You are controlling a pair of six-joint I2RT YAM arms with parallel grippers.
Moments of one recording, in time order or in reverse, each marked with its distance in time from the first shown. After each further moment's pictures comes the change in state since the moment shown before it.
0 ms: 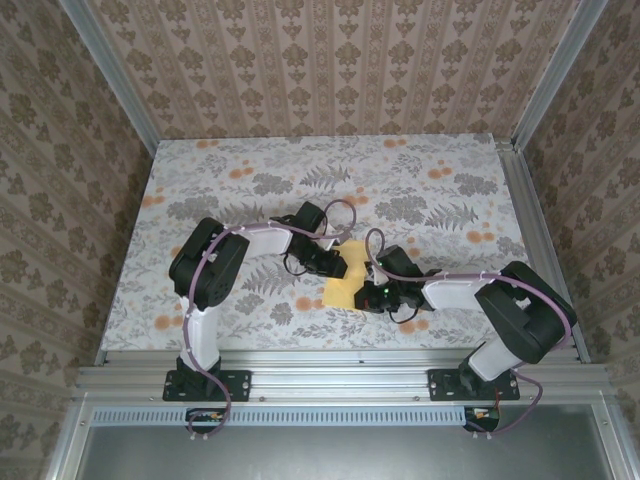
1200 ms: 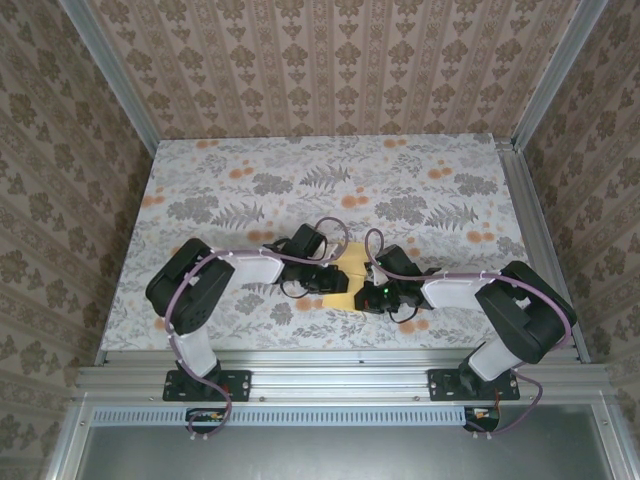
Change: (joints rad) left arm -0.119 -0.212 -0.305 0.315 -0.111 -0.383; right arm 0.003 0.001 0.020 -0.042 -0.003 0.000
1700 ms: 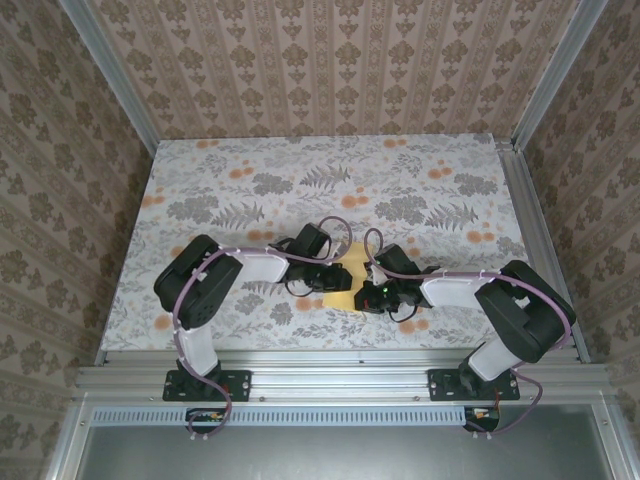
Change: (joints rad) left arm 0.001 0.055 0.036 0.026 -0.022 -0.007; right arm 0.000 0.005 0.018 -0.038 0.002 -0.005
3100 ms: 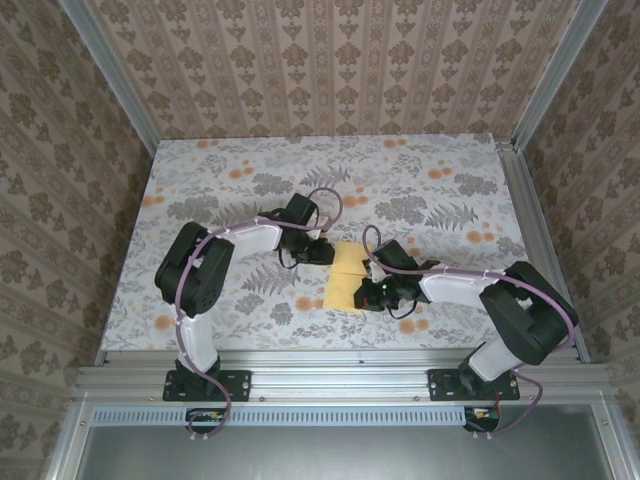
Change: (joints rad) left arm 0.152 0.046 0.251 -0.357 -0.149 0.291; right arm 0.002 -0.031 0.074 -0.126 0.002 -0.022
